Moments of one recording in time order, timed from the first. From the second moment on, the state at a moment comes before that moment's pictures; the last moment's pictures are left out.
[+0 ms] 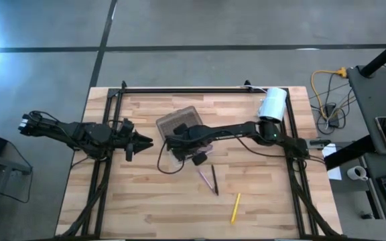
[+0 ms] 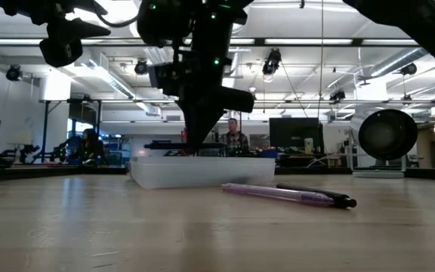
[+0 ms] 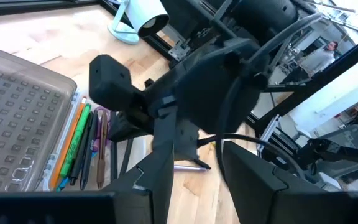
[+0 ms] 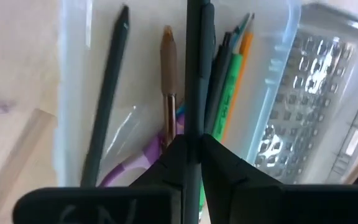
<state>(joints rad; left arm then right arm) -0.24 0.55 0.55 -0.27 -0.29 -0.75 0.03 2.38 2.15 -1.12 0.26 -0.58</state>
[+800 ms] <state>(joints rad) -0.24 0.55 0.55 -0.27 -0.29 -0.74 0.06 2.26 2.12 -1.23 0.25 -0.33</state>
